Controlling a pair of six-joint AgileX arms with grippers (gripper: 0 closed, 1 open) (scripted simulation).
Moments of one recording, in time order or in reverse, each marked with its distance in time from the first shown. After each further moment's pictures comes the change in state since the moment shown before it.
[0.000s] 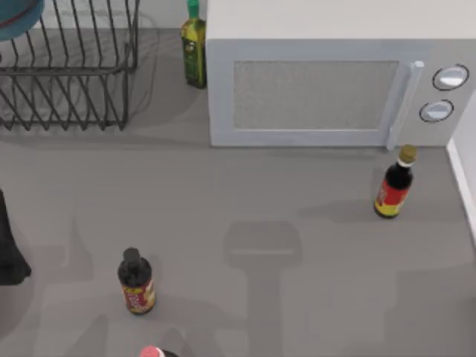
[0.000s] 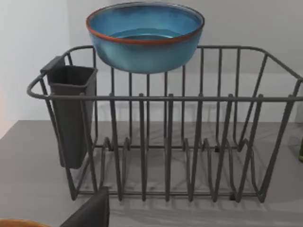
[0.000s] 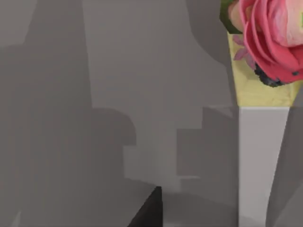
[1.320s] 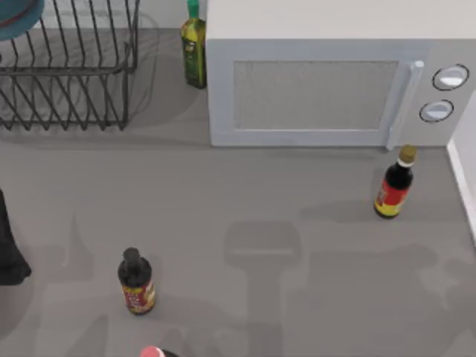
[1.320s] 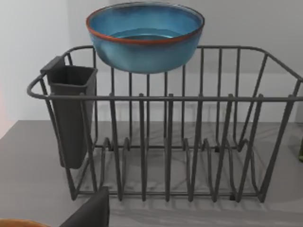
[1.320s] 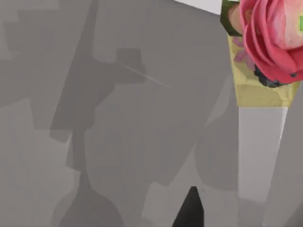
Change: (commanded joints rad) left arm 0.000 0.000 0.000 0.000 0.000 0.000; right arm -0.002 -0.025 0.439 -0.522 0.000 -0.007
